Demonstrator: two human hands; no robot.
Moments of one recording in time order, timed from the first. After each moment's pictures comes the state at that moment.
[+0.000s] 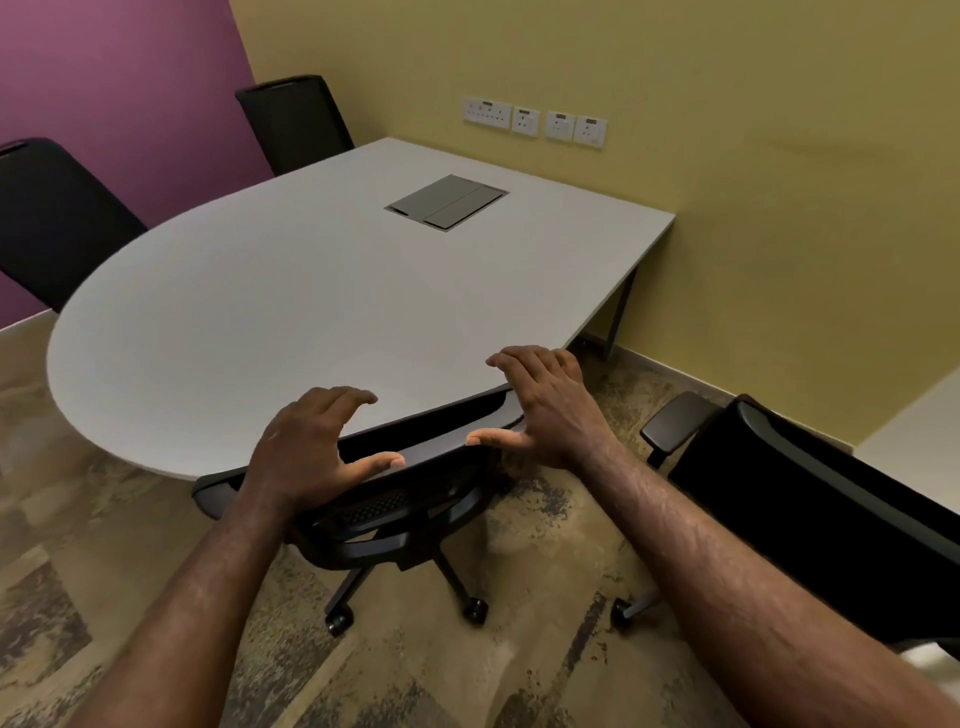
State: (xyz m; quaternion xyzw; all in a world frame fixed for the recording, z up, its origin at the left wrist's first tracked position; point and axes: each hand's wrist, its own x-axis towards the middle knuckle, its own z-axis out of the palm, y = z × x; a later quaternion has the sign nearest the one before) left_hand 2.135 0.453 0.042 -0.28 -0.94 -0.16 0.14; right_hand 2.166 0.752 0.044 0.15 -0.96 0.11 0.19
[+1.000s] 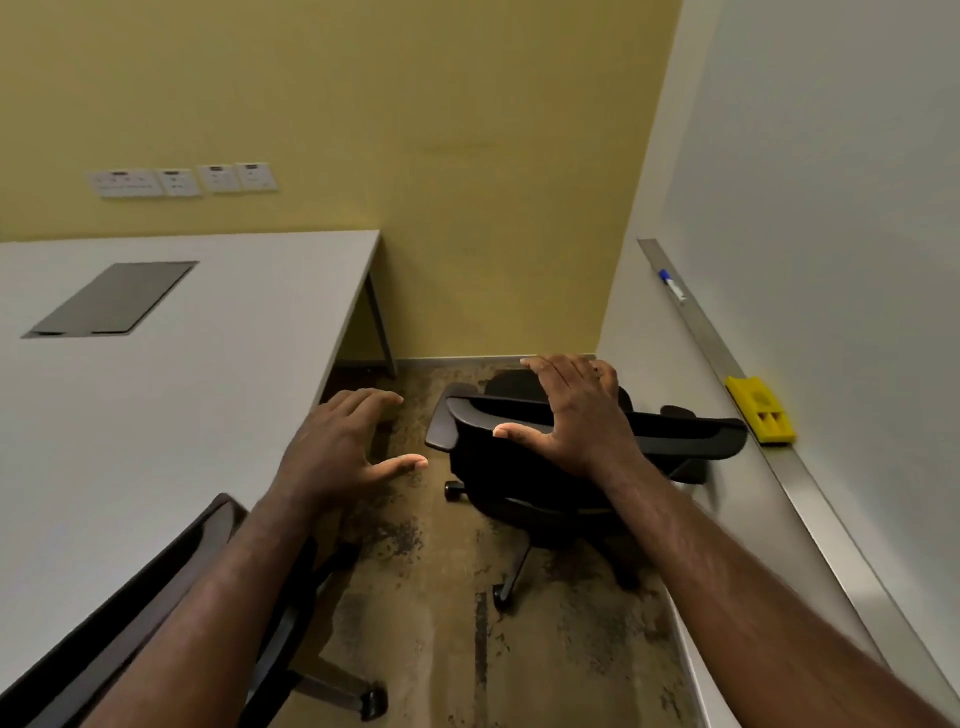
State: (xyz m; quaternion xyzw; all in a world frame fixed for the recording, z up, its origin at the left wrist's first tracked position) left_hand 2.138 0.792 0.061 -0.58 -0.79 -0.18 0.05; right_hand 2.356 1.001 0.054 -0.24 -0.94 0.05 0.23
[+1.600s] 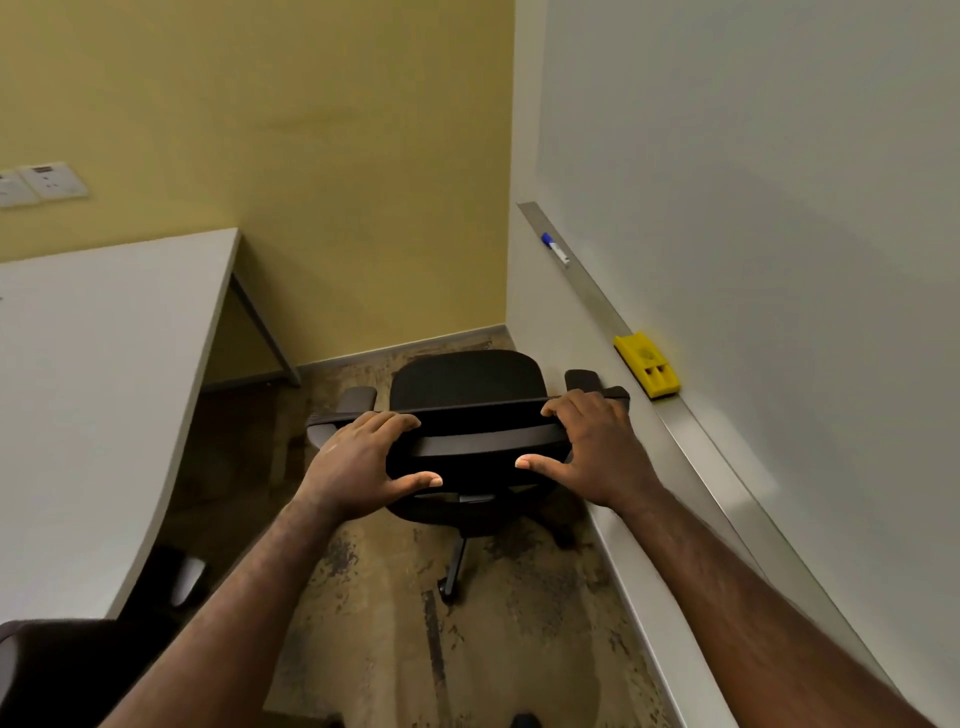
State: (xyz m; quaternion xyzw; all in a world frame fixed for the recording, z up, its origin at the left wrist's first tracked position) left_hand 2.202 0.947 -0.012 -0.67 -0.74 -0.09 -0.06; right_hand 2.486 1.078 -0.012 -0.38 -0.91 0.08 0.17
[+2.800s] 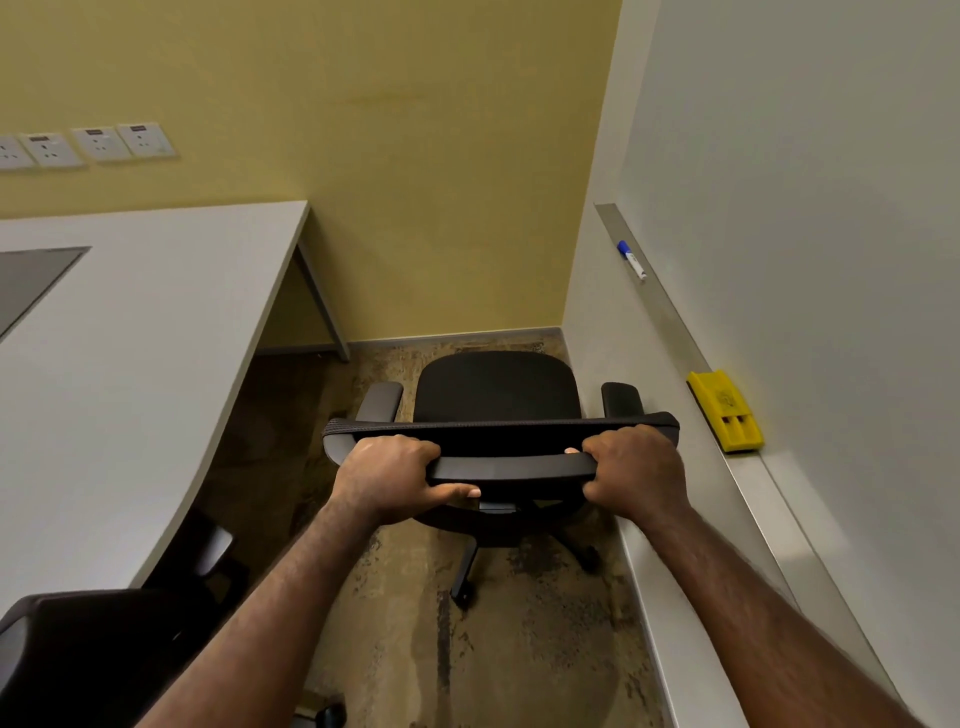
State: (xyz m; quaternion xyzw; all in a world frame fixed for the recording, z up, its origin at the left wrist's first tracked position) left_hand 2.188 0.976 -0.027 -0.64 -0.77 -0.02 0.00; right_hand 2.442 1.132 -0.019 -0.36 -0.93 0.00 0.04
